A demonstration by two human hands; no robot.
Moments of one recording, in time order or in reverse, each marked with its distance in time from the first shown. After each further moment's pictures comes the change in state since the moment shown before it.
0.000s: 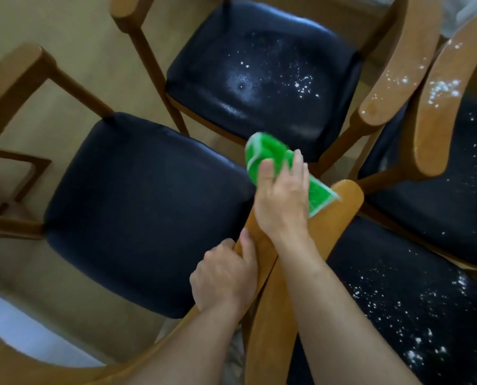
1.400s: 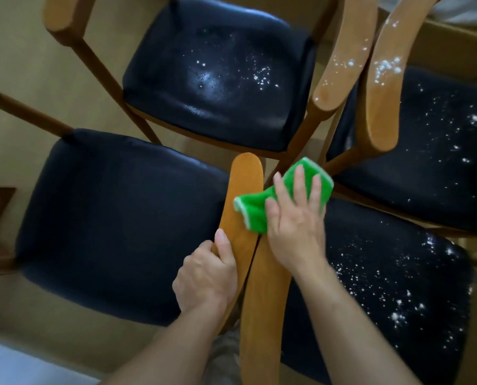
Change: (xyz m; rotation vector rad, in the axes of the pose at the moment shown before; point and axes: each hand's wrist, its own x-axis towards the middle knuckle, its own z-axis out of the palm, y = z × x) left_hand 0.003 -0.002 0.002 -0.024 -0.014 0.045; right_hand -0.037 0.062 -0.040 -0.341 -0.112 0.049
